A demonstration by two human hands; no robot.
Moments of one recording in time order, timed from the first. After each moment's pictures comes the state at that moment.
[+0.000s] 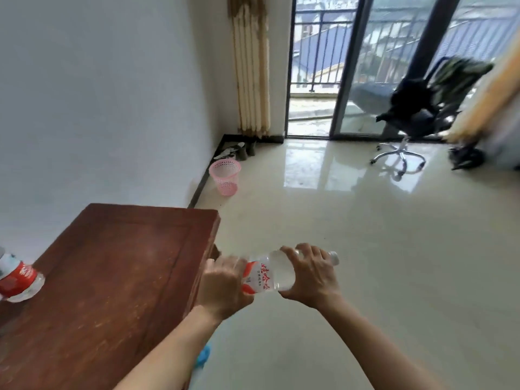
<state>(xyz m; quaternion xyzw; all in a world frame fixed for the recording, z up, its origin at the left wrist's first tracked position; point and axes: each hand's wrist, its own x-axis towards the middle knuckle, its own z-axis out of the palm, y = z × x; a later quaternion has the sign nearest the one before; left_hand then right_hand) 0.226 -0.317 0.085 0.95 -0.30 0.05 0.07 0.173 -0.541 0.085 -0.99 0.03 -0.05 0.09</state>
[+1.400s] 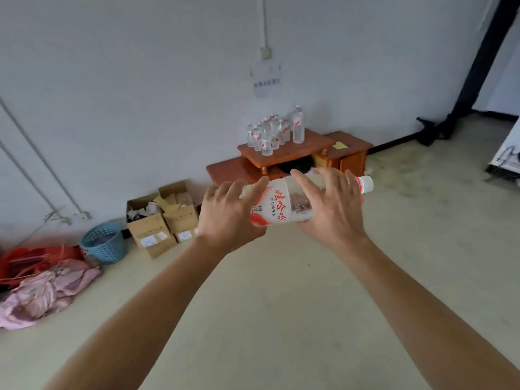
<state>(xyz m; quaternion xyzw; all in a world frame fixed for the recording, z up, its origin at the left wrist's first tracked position) -0.724 -1.295 0.263 0.16 -0.94 0.12 0.29 -0.883 -1.125 0.245 -0.46 0.78 -0.20 -0.37</state>
